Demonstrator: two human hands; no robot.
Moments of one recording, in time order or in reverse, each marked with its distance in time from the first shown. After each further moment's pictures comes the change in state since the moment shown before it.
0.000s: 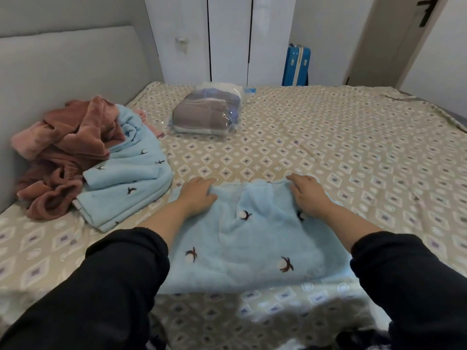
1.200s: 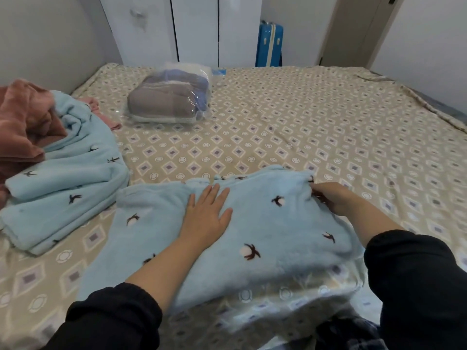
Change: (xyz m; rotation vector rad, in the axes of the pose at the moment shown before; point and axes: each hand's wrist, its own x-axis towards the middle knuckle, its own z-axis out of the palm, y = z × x) left_hand -0.007 0.083 0.080 0.090 0.060 0.129; right_hand 0.001 0.124 -0.016 0.909 -0.090 0.749
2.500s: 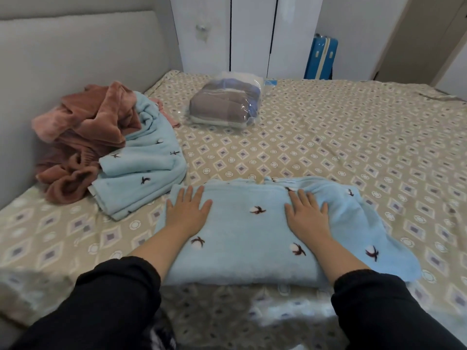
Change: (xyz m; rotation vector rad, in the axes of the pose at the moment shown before) left_hand -0.052 -0.122 -0.029 0.020 -0.083 -0.479; right_hand -0.065 0.013 0.163 -1.084 0.181 -0.580
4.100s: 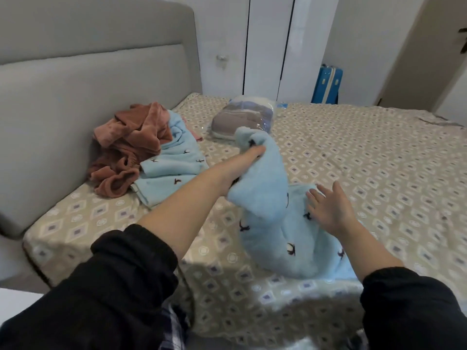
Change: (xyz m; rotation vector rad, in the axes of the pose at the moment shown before) left_hand -0.110 0.084 -0.167 -1.316 -0.332 0.084; right_hand -0.044 -0.014 -0.085 2.085 -0.172 0.315
